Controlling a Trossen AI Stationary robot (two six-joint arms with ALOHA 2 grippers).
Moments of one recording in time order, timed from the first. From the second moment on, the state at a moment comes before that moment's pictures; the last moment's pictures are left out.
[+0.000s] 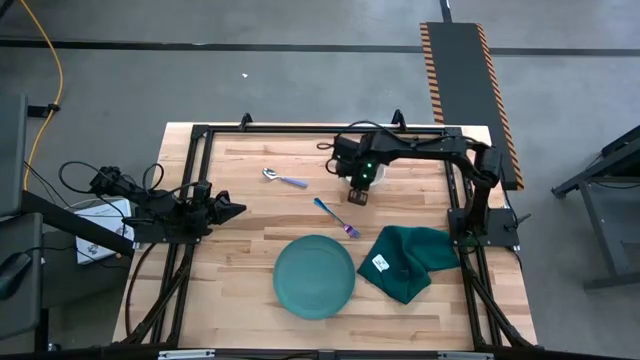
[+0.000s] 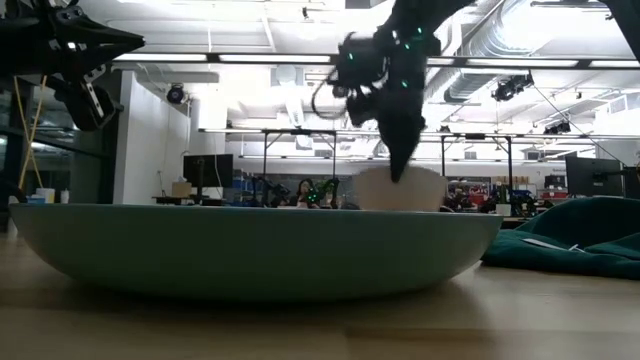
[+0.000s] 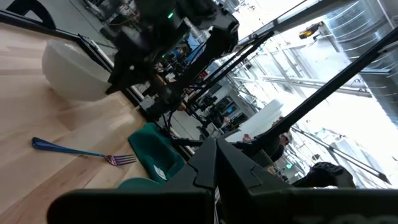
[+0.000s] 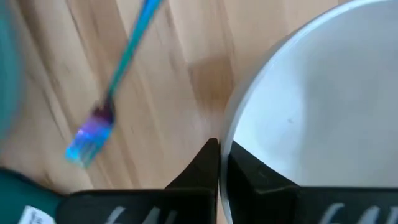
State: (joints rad) left arm -0.33 0.01 0.01 0.16 -0.52 -0.79; right arm -0.32 1.87 1.49 -1.03 -0.10 -0.06
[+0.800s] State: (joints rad) left arm -0.33 0.01 0.01 0.16 -0.47 -0.79; right arm -0.03 1.87 1.84 -1.07 -0.25 0.13
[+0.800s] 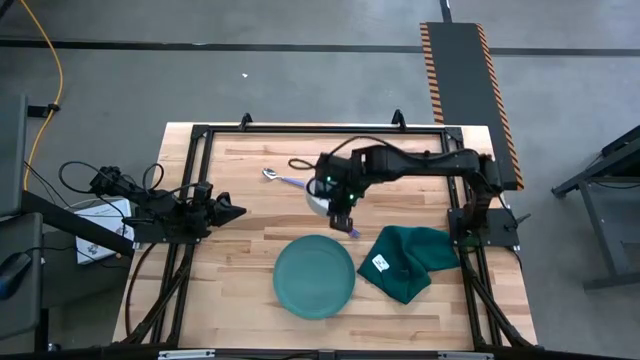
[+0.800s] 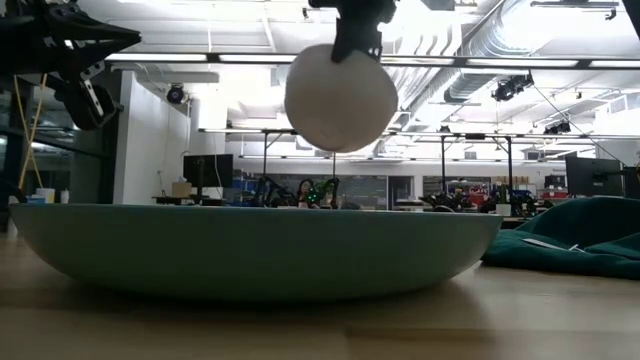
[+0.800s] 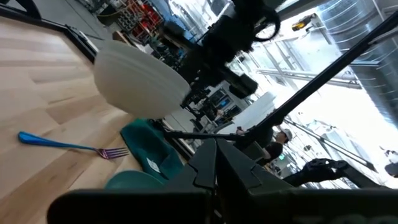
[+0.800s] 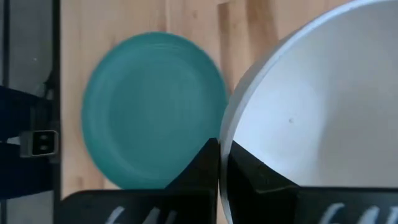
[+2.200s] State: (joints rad) left arm -0.33 0.01 0.01 0.10 -0.35 -0.87; right arm 0.32 2.00 1.84 -0.84 -0.13 0.34
